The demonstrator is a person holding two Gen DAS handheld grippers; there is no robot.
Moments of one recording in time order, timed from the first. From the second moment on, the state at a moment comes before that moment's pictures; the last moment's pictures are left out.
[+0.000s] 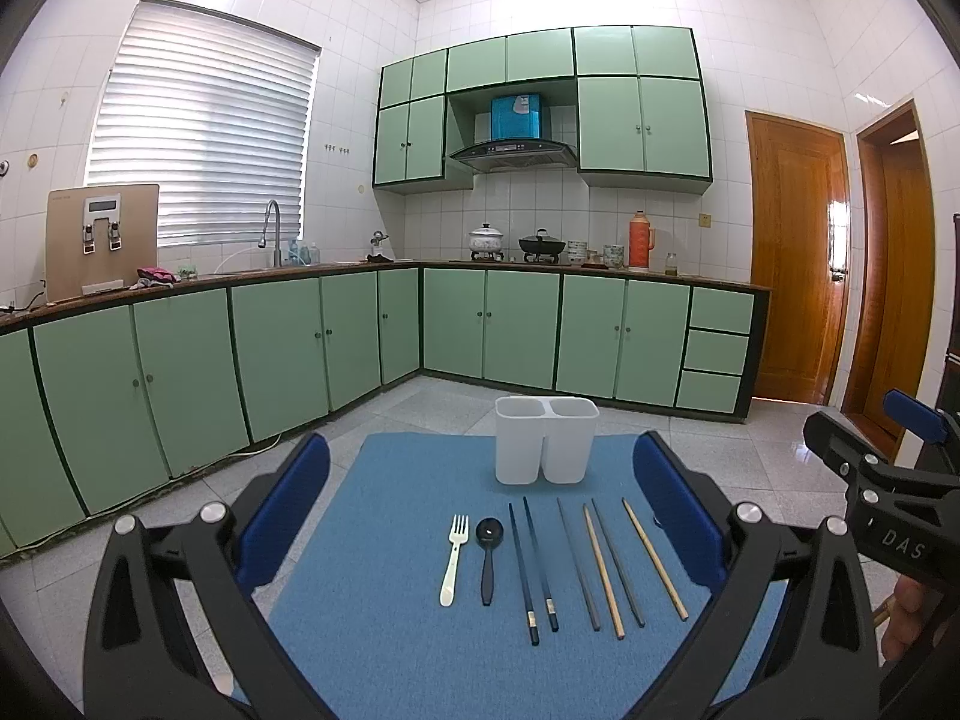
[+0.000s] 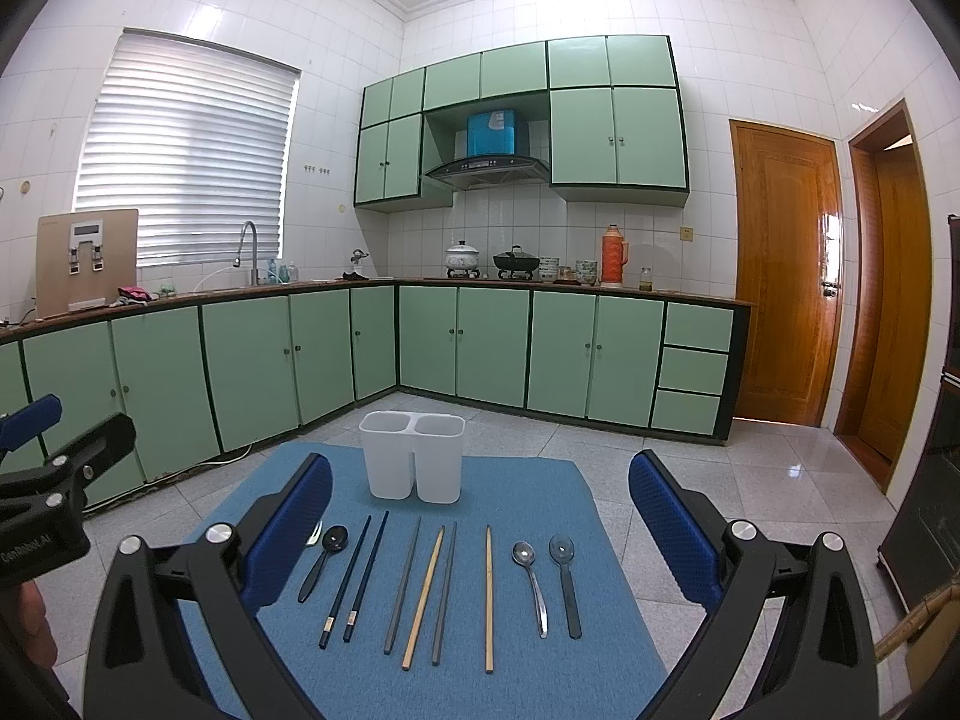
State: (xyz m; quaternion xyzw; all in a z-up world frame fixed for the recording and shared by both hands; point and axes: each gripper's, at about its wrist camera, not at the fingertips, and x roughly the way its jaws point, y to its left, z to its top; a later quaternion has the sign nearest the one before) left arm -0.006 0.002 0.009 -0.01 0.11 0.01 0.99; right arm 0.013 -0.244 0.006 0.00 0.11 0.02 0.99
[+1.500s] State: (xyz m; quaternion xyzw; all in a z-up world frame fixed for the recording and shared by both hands) left arm -0.001 0.008 0.011 -0.01 0.12 0.01 0.99; right arm 0.022 -0.247 0.005 0.00 0.11 0.01 0.99
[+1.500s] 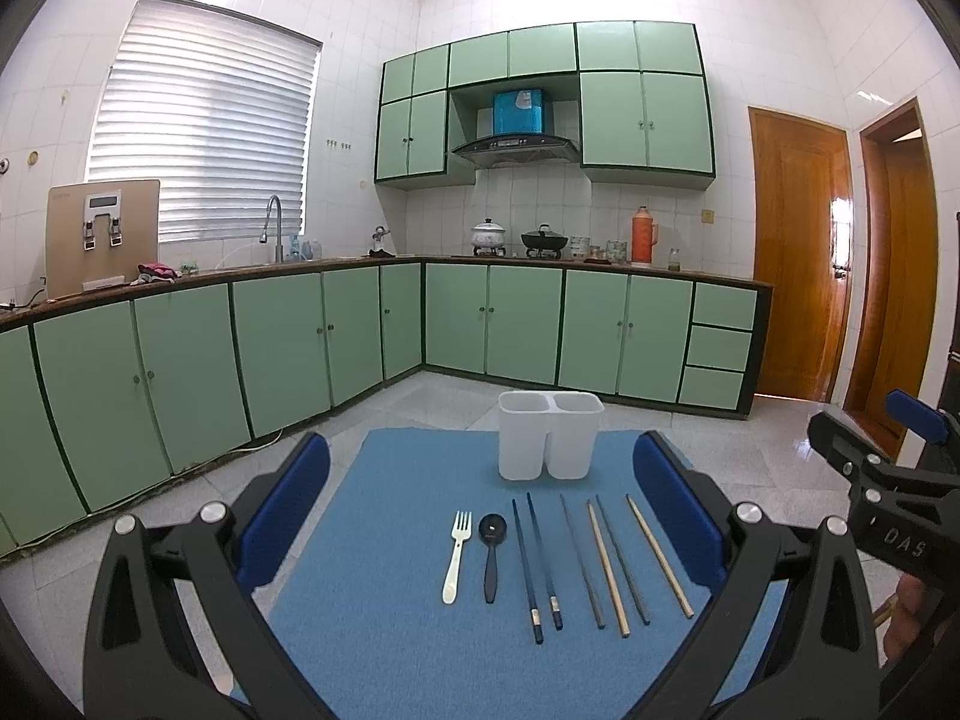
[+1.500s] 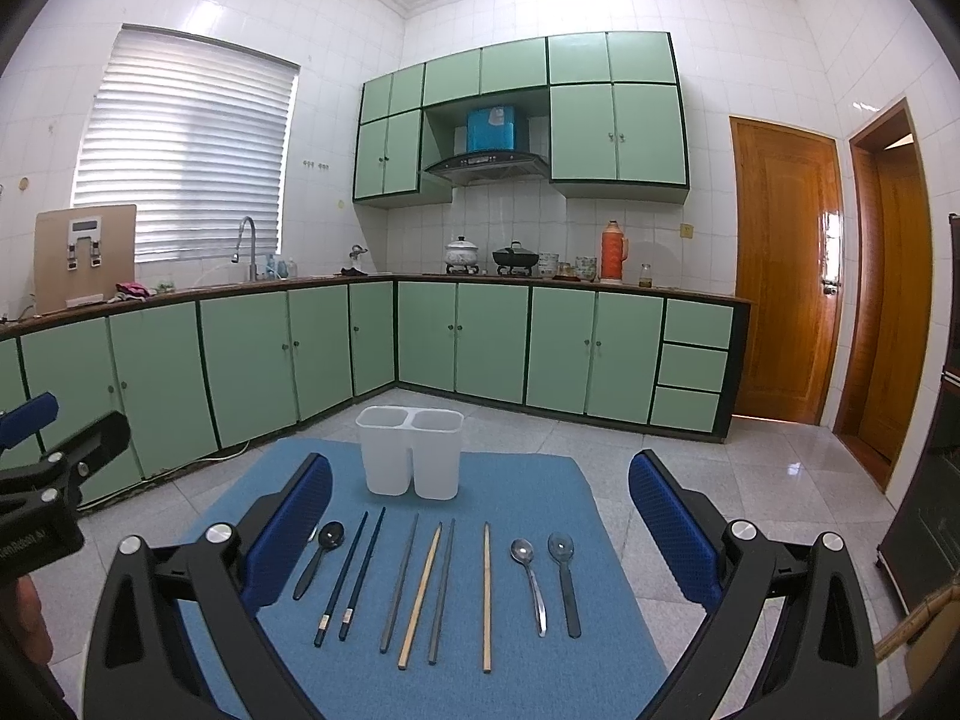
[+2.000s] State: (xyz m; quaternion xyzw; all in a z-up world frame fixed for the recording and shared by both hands) left arm 0.085 0.060 -0.043 -0.02 0.23 0.04 0.97; right arm 0.099 -0.276 -0.041 0.01 0.19 -0.01 0.98
